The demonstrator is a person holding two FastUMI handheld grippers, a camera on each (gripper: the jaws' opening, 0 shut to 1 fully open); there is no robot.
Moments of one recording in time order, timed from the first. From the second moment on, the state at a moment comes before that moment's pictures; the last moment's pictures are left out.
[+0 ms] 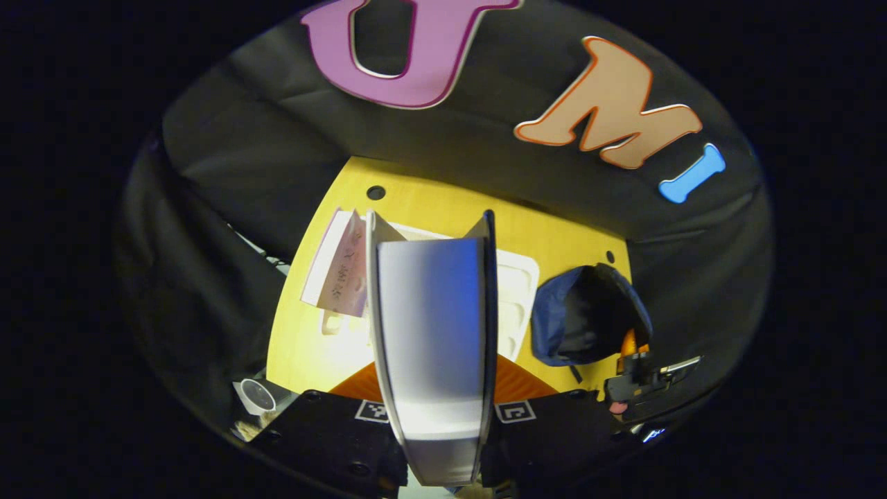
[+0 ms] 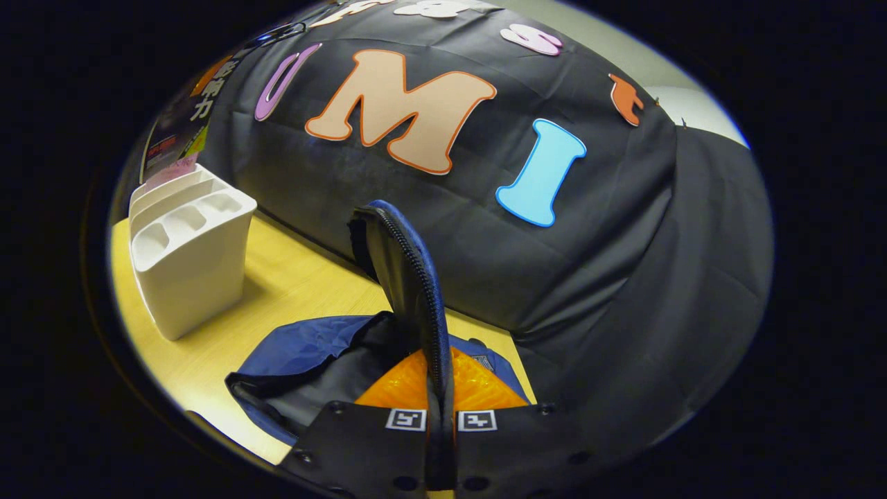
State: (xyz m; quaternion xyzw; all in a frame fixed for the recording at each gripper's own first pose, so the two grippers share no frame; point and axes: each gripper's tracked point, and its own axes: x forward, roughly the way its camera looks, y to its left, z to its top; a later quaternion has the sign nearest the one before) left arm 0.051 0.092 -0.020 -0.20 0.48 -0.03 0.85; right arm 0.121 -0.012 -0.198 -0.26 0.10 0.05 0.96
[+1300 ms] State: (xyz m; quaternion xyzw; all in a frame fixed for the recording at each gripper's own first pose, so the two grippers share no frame) left arm 0.126 -0.330 -0.195 -0.41 0.45 -0.31 0.73; right arm 0.120 -0.031 -0.196 -0.18 0.11 0.11 0.97
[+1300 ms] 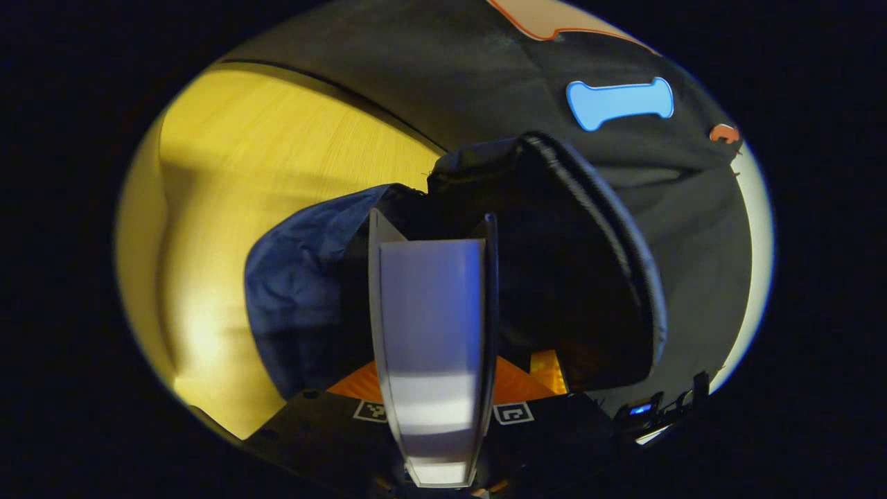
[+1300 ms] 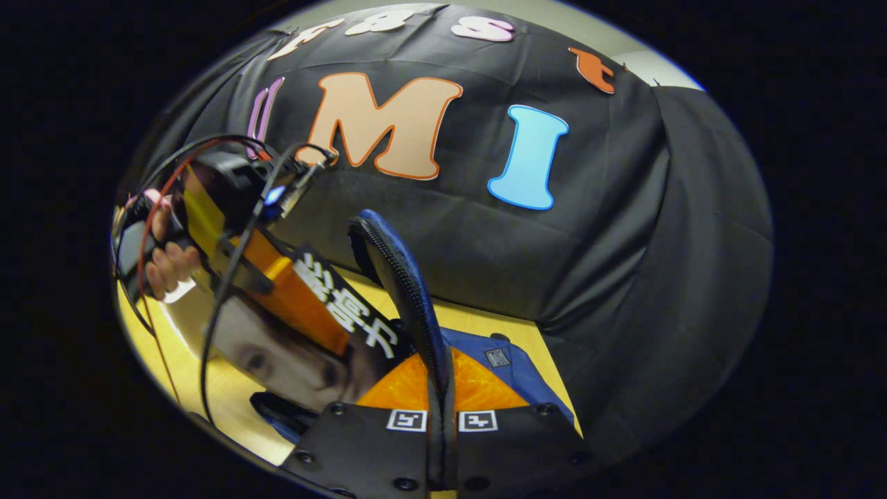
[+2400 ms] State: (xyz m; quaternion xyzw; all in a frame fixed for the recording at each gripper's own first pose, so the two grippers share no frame) left arm 0.119 -0.358 -0.200 -0.43 0.41 -0.29 0.75; right arm 0.124 -0.042 -0.196 -0.20 0.08 0.11 0.97
